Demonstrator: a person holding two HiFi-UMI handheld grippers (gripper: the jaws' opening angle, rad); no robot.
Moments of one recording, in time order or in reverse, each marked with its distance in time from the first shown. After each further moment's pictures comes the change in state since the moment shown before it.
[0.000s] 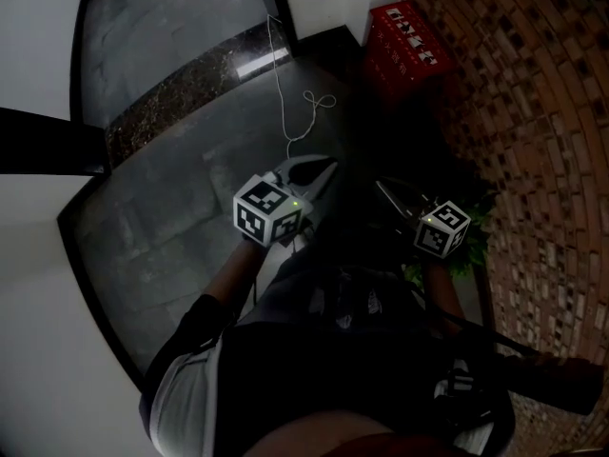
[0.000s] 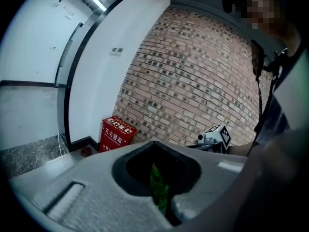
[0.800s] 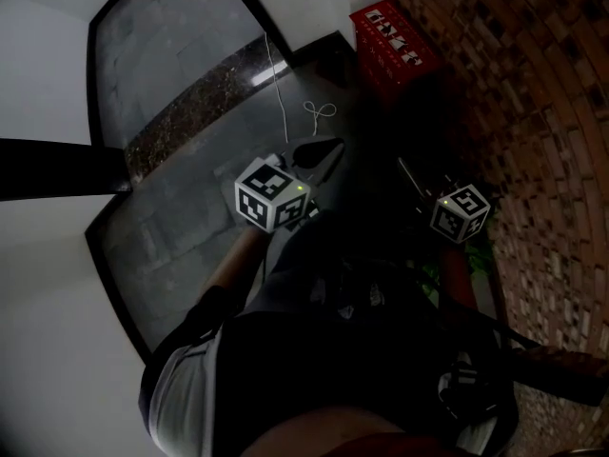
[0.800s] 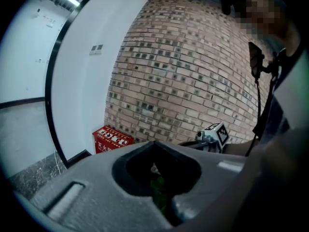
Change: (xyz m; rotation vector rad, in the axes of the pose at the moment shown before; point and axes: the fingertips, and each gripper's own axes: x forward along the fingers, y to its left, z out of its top) left arm 0.123 -0.021 0.087 0.144 0.058 0.002; right arm -0.067 -0.123 0.097 -0.084 -0.106 -0.096
